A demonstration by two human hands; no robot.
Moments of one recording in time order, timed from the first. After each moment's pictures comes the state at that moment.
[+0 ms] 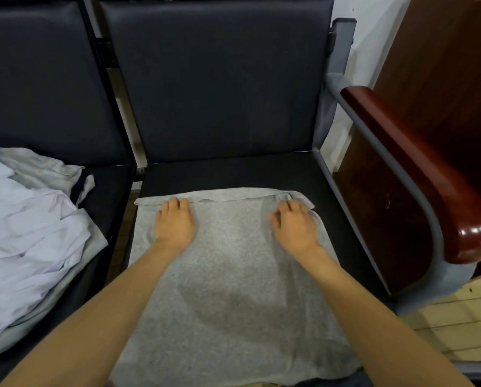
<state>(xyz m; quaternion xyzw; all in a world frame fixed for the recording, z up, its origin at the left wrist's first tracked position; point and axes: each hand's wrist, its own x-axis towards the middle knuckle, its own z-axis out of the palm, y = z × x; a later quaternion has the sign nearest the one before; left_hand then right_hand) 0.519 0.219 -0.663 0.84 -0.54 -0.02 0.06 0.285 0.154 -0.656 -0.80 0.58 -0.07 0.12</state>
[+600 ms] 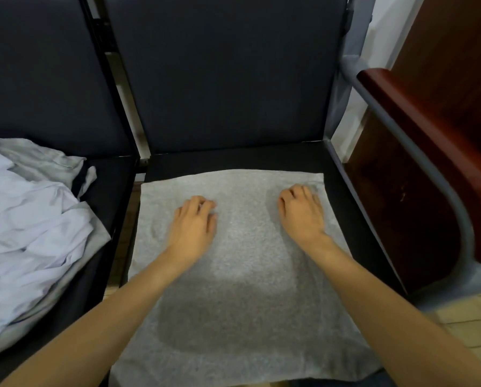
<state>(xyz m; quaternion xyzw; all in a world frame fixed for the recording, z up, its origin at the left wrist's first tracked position) 0.509 0.239 -0.677 0.73 -0.66 0.01 0.18 0.297 0.136 -0.668 -0.83 0.55 -0.07 0.03</state>
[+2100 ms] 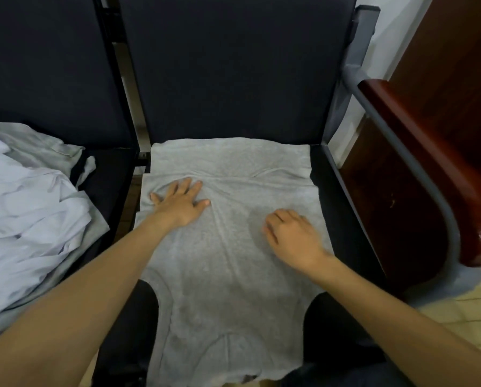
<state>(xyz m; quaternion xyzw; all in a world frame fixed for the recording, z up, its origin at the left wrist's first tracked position) 0.548 0.203 -0.653 0.81 -0.55 -0.22 -0.06 0.292 0.189 -0.650 -0.90 0.42 -0.06 0.07</state>
